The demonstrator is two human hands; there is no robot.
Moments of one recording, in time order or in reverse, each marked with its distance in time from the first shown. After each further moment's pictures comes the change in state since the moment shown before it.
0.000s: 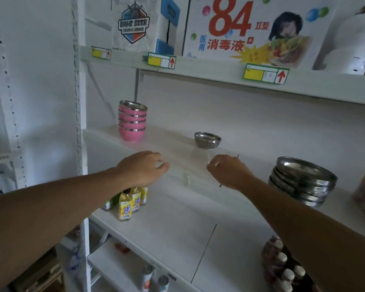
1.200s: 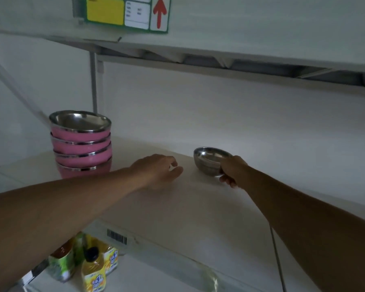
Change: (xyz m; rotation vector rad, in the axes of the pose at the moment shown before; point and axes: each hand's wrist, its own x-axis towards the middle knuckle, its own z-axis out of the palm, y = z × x) left_hand 0.333 -0.045 0.080 0.061 -0.127 0.214; right_hand 0.318 0.051 0.065 0.573 0.034 0.642
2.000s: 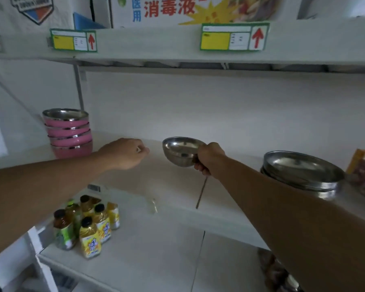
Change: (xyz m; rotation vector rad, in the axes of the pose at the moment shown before) left_hand -0.114 0.082 -0.039 -0.010 0.035 -0.125; right_hand -0.145 0.071 -0.079 0.173 0.015 -0.132
